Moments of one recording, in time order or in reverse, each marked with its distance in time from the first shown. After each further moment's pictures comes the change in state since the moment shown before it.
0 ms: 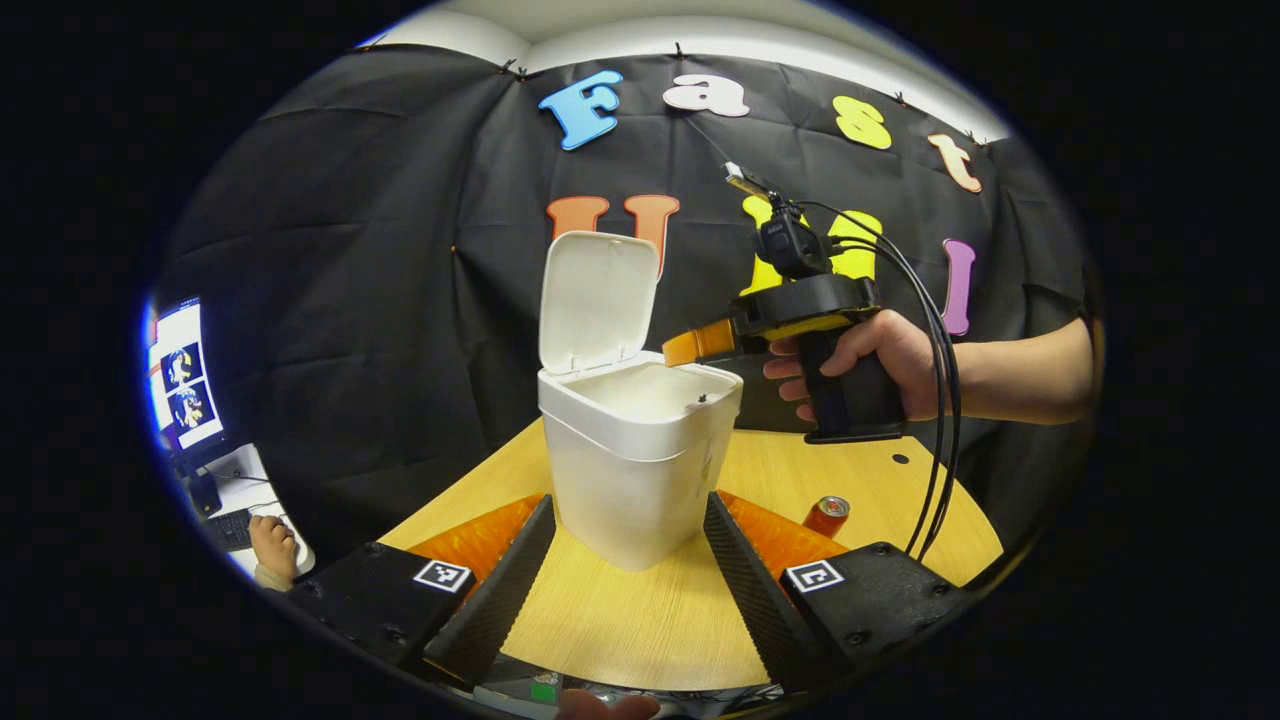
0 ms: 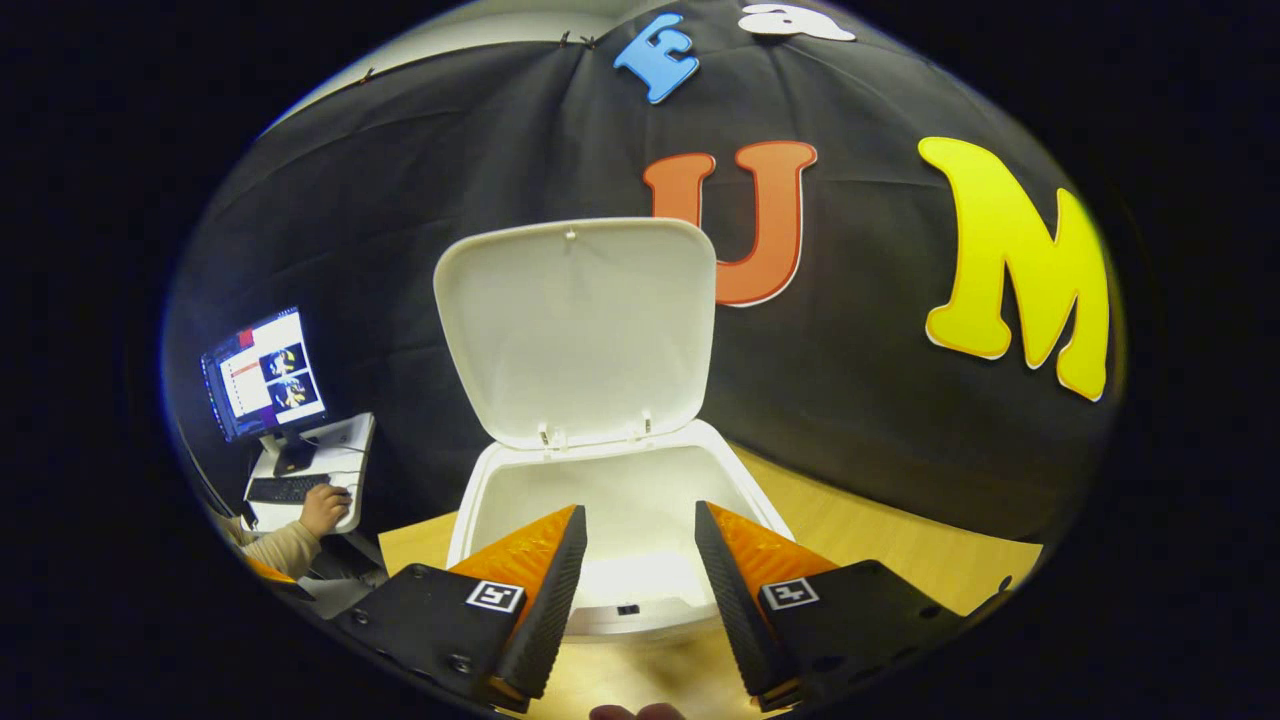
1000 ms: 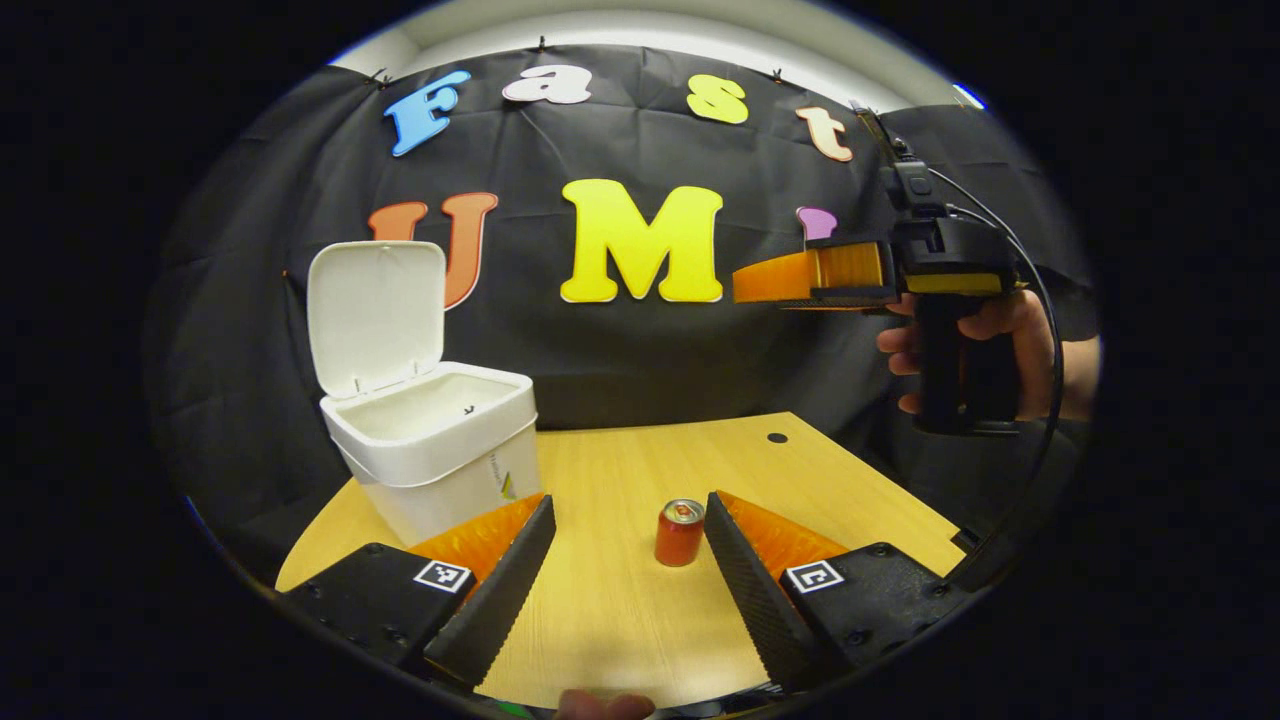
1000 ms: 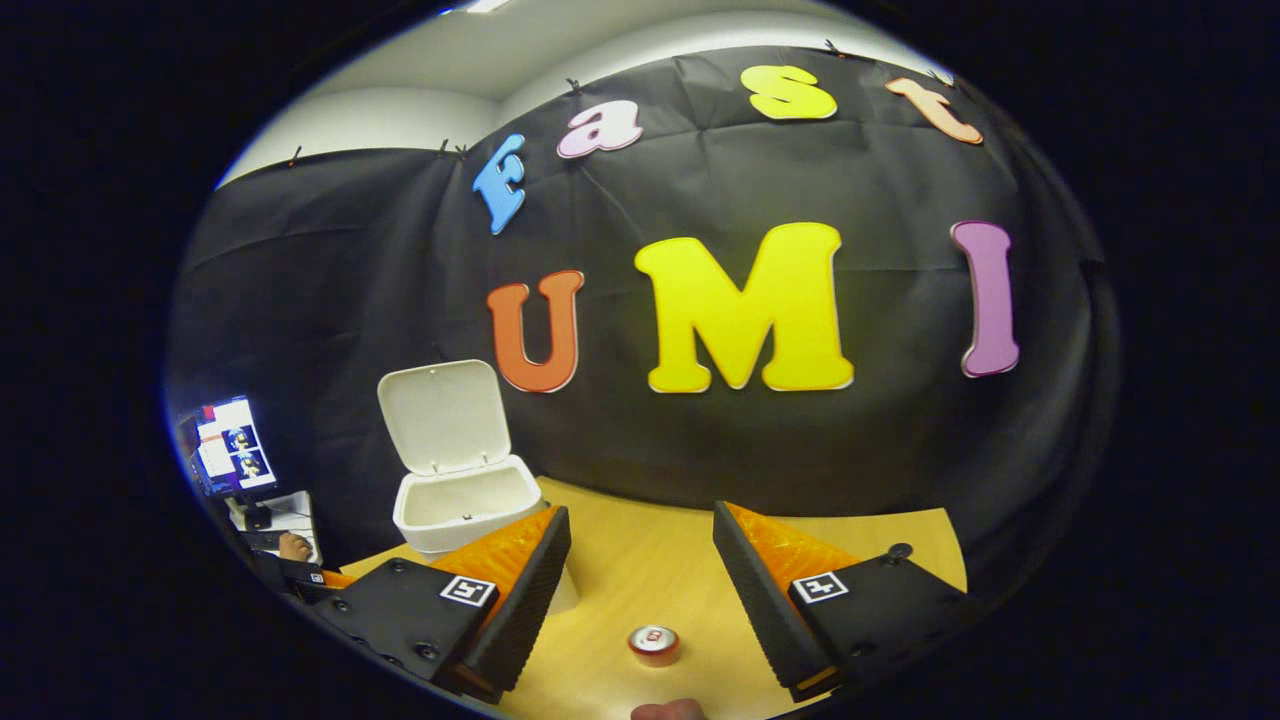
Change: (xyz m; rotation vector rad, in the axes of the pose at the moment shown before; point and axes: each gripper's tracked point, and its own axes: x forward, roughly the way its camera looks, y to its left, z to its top) left arm 0.025 -0.167 -0.026 0.139 0.033 -0.391; right arm -0.290 -0.174 -0.037 0.130 -0.252 -0.460
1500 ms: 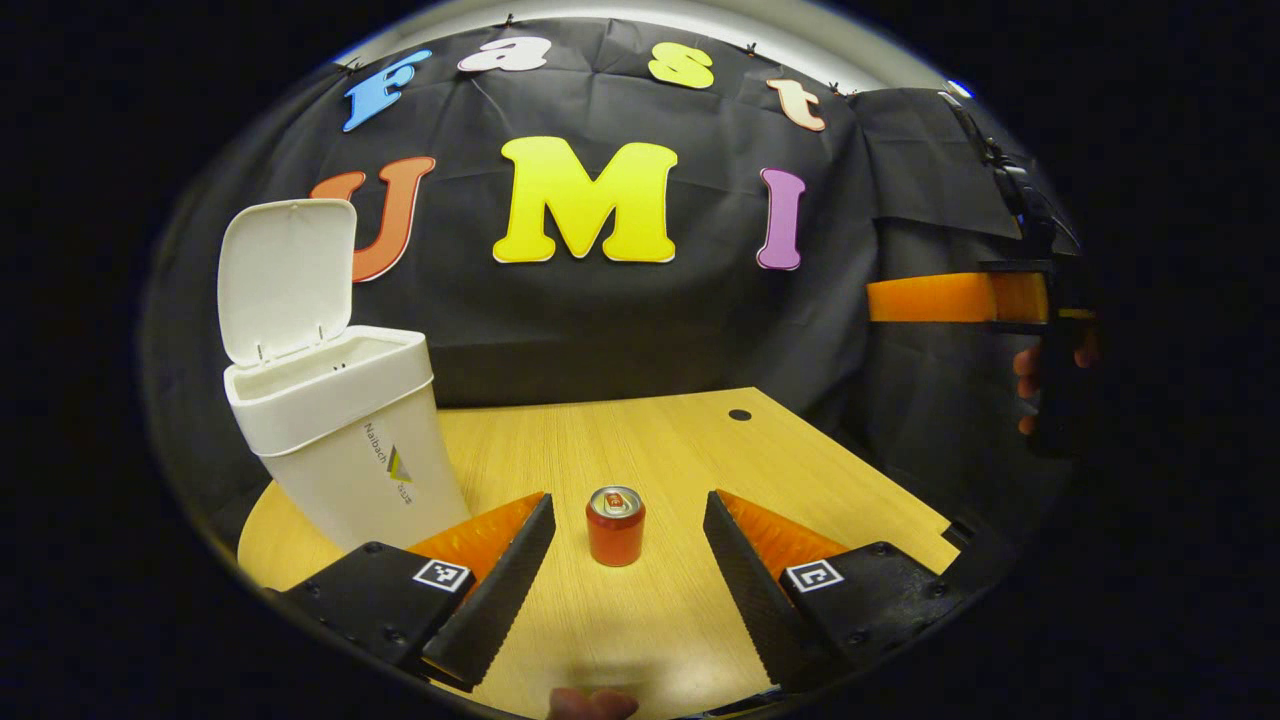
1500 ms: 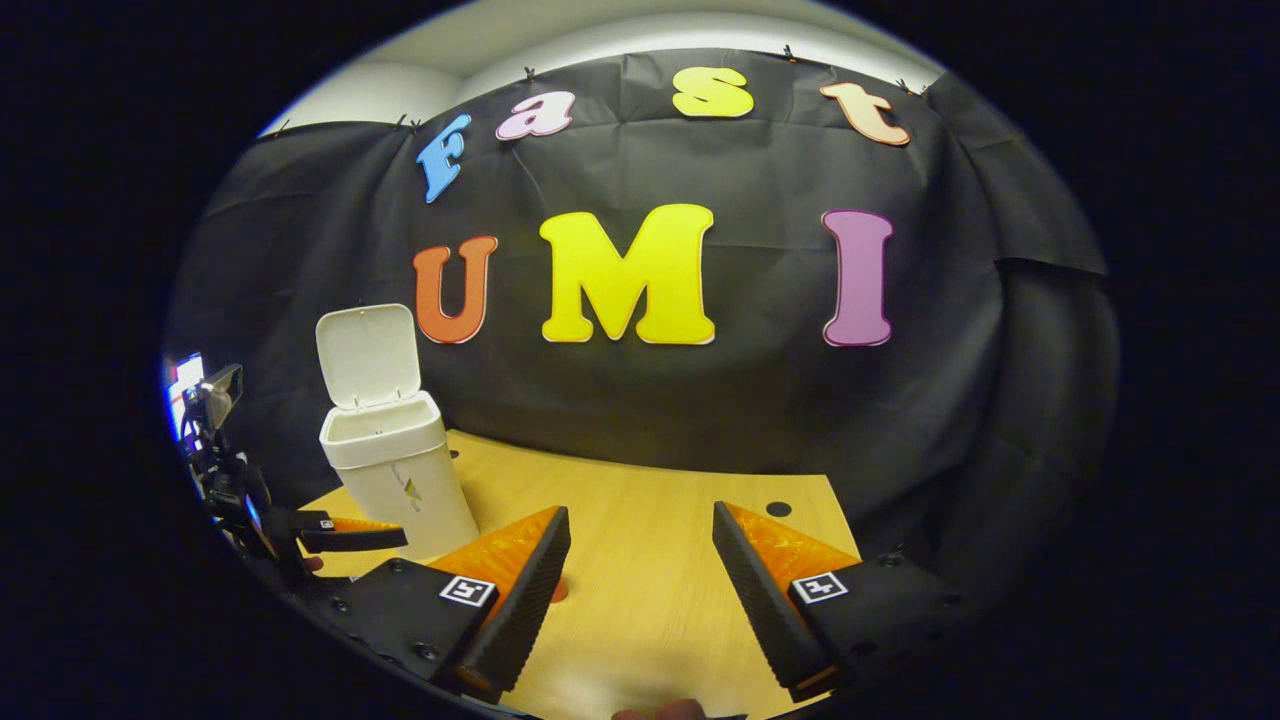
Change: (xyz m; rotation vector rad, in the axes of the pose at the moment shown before) left arm 0.069 -0.044 -0.045 0.004 0.059 -0.050; right arm -0.098 -0.093 -0.058 -0.044 0.080 -0.215
